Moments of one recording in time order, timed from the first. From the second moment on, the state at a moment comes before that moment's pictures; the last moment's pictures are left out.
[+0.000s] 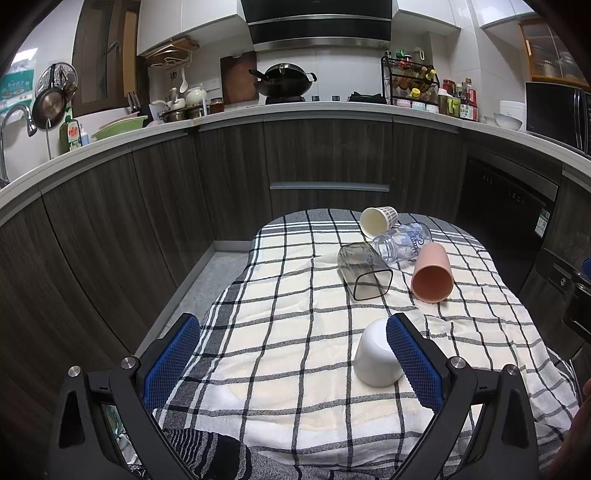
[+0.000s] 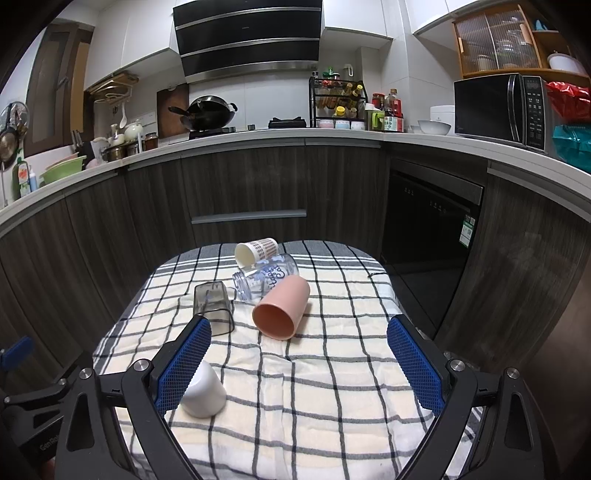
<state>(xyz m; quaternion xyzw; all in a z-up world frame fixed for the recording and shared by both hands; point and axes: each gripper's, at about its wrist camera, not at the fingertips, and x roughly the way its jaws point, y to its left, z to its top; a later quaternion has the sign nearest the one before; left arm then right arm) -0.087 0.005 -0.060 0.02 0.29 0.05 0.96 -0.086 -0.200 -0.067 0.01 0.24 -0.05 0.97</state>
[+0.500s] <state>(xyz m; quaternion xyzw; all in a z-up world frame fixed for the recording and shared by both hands) -0.087 0.005 -0.063 0.02 0.29 0.05 0.96 -0.085 -0.197 -0.069 0.01 0.24 -0.05 0.97</state>
